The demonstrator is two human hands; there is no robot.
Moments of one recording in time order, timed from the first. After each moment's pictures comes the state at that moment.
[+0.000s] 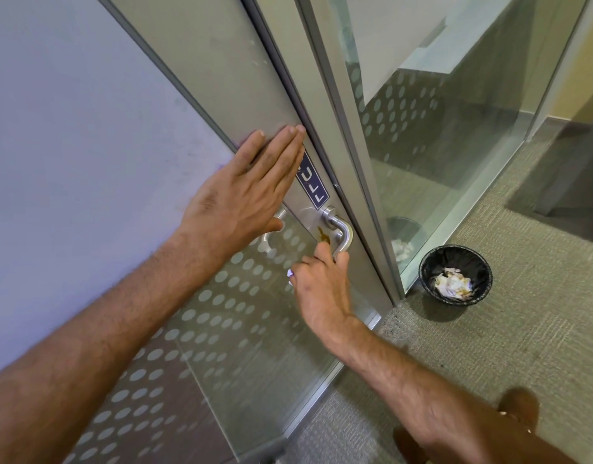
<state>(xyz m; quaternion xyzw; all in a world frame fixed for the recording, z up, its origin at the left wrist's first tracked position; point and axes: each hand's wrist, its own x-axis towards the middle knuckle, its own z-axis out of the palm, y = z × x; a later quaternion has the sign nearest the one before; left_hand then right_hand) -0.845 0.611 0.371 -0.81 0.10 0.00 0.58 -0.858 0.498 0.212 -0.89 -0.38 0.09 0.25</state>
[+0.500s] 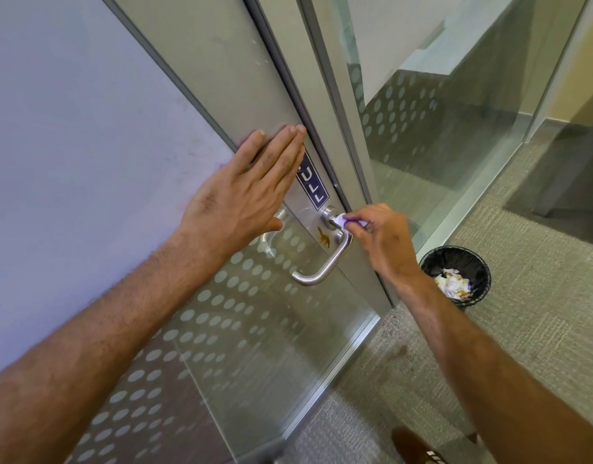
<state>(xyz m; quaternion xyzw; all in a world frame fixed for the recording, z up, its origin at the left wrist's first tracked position) -0.846 0.610 0.372 -0.81 0.09 0.01 0.58 -0.756 0.444 0.193 -0.79 -0.29 0.02 0.53</state>
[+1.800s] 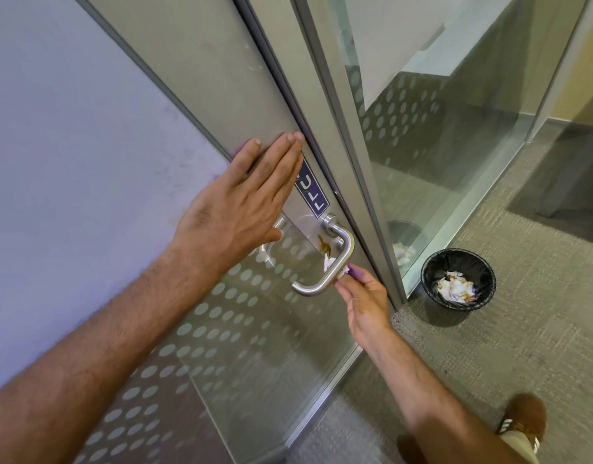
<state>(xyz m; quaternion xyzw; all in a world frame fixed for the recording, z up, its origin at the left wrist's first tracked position) -0.846 0.606 0.374 -0.81 0.09 0.01 0.58 -0.832 0.478 0.118 -0.31 0.21 0.35 0.86</state>
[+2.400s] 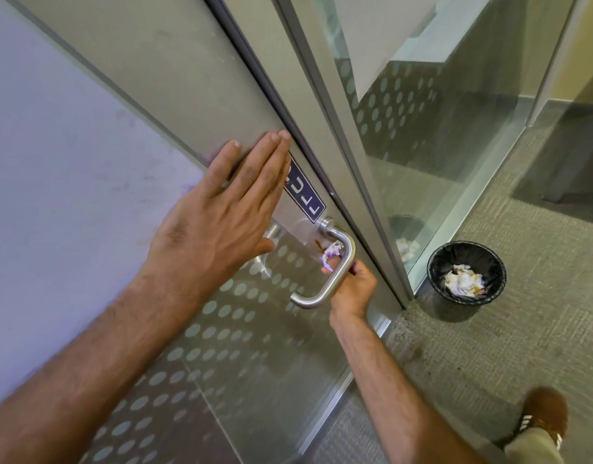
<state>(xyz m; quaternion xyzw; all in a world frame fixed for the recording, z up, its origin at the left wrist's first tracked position) -0.846 0.607 0.372 -0.81 0.09 0.01 0.58 -0.820 0.542 0.111 -0.39 0.26 0.21 0.86</state>
